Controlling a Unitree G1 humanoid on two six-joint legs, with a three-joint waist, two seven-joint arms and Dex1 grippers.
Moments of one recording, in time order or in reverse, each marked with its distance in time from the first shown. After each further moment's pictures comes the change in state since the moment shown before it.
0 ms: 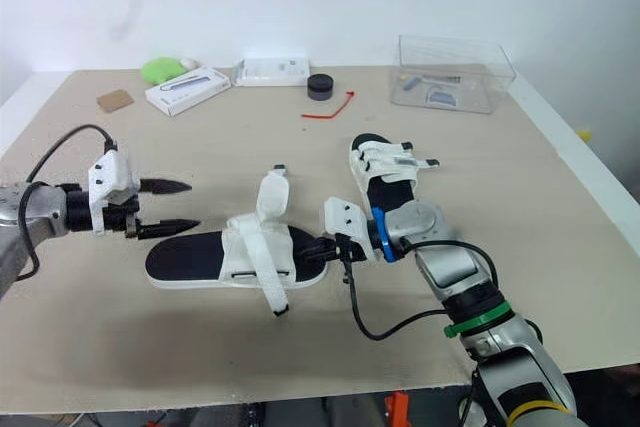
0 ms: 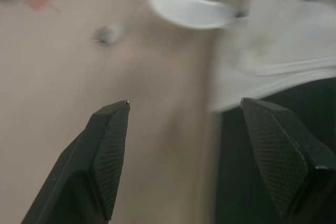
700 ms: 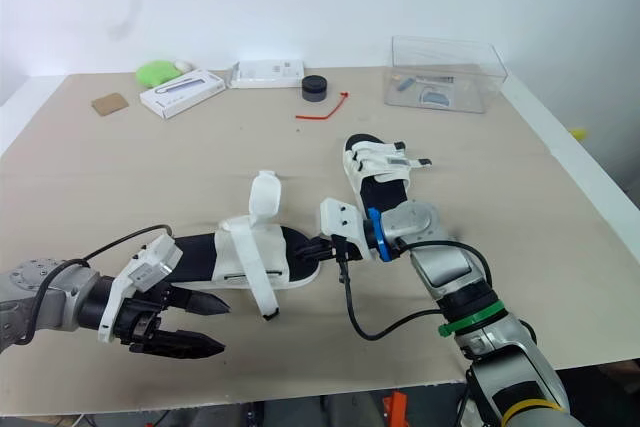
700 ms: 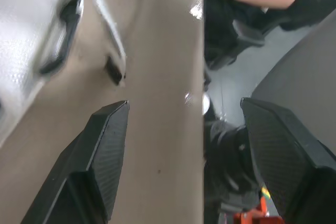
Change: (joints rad) left arm 0.256 -0.008 0.083 -0.463 -0.247 0.512 0.017; right arm 0.000 0.016 0.001 0.013 -0.021 -0.028 -0.005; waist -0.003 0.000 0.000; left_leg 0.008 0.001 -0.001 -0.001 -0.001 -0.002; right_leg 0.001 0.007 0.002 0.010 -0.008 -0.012
